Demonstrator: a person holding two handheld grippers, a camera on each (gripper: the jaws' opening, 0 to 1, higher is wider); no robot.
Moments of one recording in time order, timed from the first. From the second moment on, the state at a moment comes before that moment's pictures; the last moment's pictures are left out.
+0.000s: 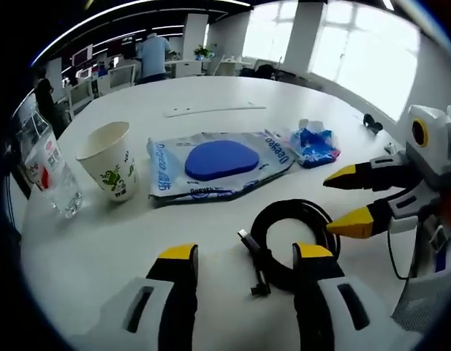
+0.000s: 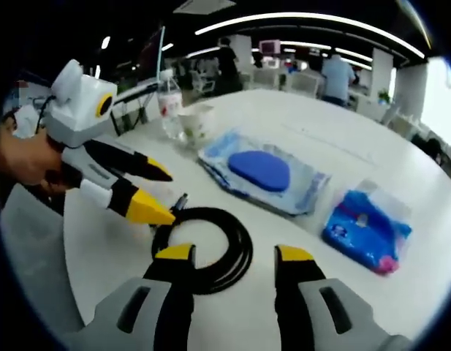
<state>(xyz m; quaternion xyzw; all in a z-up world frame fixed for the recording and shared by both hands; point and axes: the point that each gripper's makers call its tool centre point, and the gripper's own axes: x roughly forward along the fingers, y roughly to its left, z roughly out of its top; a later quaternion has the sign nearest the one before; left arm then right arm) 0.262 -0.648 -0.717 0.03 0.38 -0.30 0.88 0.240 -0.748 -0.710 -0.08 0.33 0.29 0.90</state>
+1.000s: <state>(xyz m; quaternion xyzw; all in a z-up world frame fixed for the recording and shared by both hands) 0.250 -0.602 -0.666 0.07 0.31 -0.26 0.91 0.221 -0.741 -0.686 -0.08 0.30 0.29 0.90</state>
